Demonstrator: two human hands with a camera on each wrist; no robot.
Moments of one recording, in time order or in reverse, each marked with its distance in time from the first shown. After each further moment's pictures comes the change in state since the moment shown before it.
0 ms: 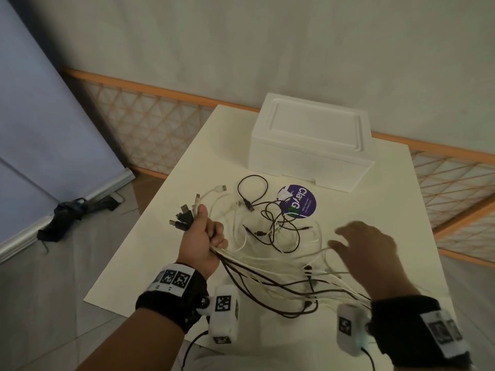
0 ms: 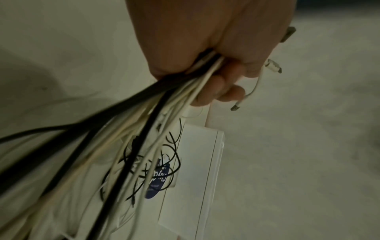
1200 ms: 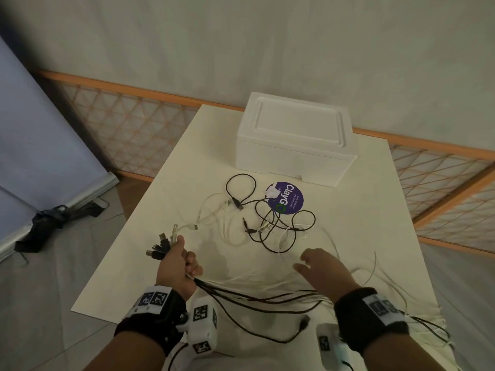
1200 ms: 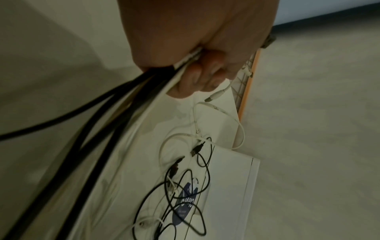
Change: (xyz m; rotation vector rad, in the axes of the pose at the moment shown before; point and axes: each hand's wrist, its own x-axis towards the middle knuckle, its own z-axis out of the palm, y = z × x) left_hand 0.013 -0.019 -0.065 0.070 0.247 -0.170; right_hand -0.009 -0.018 0.084 0.312 -0.298 -0.017
